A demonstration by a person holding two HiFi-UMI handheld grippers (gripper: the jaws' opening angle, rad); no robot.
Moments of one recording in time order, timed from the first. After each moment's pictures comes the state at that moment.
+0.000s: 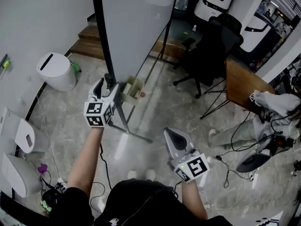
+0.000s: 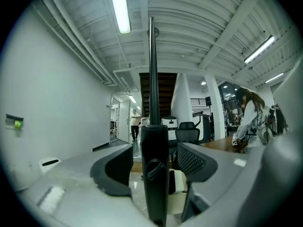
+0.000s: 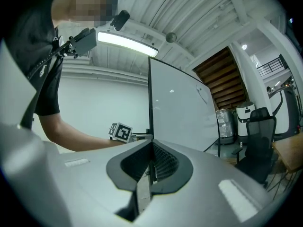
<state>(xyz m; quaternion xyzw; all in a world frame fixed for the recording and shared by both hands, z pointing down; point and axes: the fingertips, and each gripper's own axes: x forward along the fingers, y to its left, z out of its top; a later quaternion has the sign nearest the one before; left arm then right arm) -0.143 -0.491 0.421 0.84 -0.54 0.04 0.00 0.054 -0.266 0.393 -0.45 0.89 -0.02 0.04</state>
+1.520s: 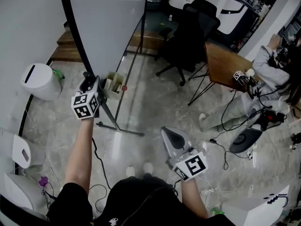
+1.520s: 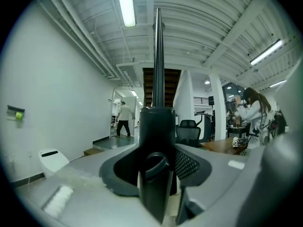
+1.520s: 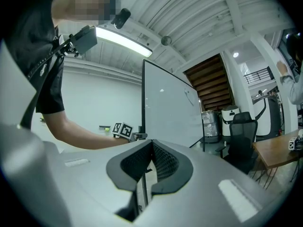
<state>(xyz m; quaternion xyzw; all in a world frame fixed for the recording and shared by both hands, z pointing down) -0.137 -0.510 0.439 0.84 -0.54 0.04 0.04 0.090 -0.208 0.396 -0.52 0.86 -0.02 0.02</state>
